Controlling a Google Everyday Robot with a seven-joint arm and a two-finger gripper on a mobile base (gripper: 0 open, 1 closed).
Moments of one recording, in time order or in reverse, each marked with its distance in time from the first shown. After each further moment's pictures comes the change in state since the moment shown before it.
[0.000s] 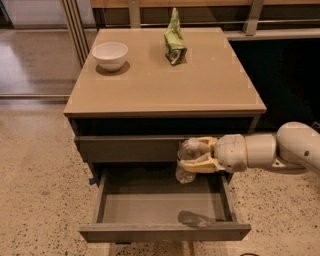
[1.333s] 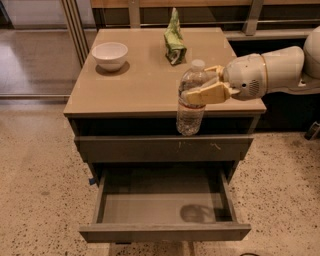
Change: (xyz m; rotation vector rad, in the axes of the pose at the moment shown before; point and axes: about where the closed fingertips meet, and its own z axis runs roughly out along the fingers) arm -0.177 -0.054 -0.046 -0.047 0.017 0.097
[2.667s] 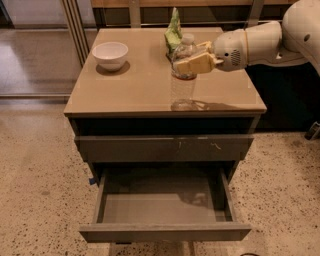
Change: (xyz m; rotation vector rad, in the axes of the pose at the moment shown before) arm -0.029 -0.089 0.019 0.065 -0.003 0.045
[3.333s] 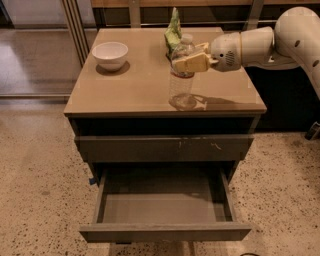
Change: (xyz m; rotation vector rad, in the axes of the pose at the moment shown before) arm 0.008 -0.030 0.010 0.043 -0.035 0.032
